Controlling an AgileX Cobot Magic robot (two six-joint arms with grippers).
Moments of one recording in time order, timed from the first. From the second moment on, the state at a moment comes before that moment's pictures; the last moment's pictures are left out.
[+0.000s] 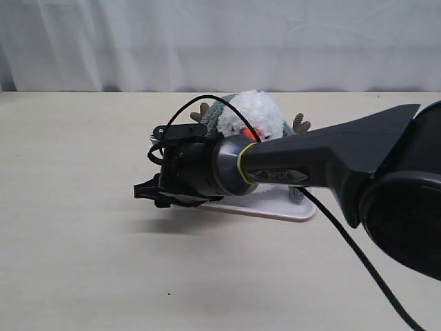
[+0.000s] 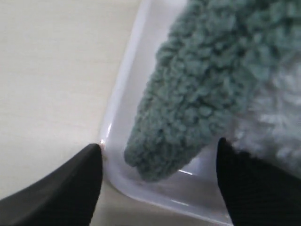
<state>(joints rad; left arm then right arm) -0.09 0.00 0.00 0.04 0.32 0.00 0.84 2.26 -1.54 -0.80 0.62 1.35</state>
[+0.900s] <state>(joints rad) -0.09 0.00 0.00 0.04 0.32 0.00 0.84 2.16 -1.54 -0.74 0.88 0.94</state>
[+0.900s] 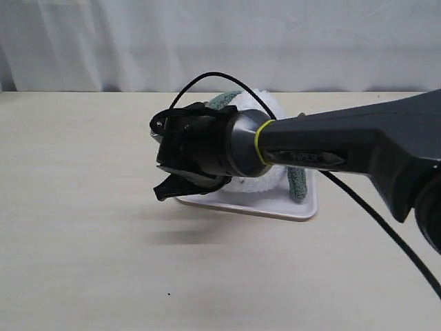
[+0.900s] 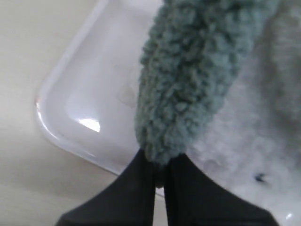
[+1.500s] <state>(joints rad) -0.09 0.00 0.00 0.04 0.32 0.00 0.84 2.09 -1.54 -0.75 1.19 0.73</state>
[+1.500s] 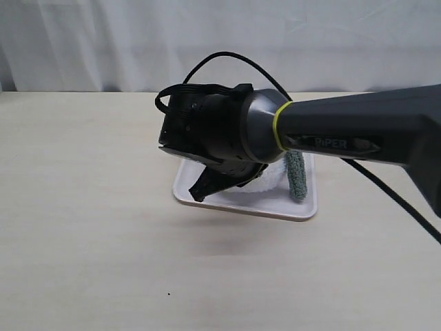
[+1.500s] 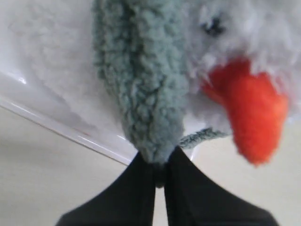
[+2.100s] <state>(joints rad) -0.09 0.00 0.00 0.04 0.32 0.00 0.84 2.07 -1.49 -0.70 1.21 0.58</state>
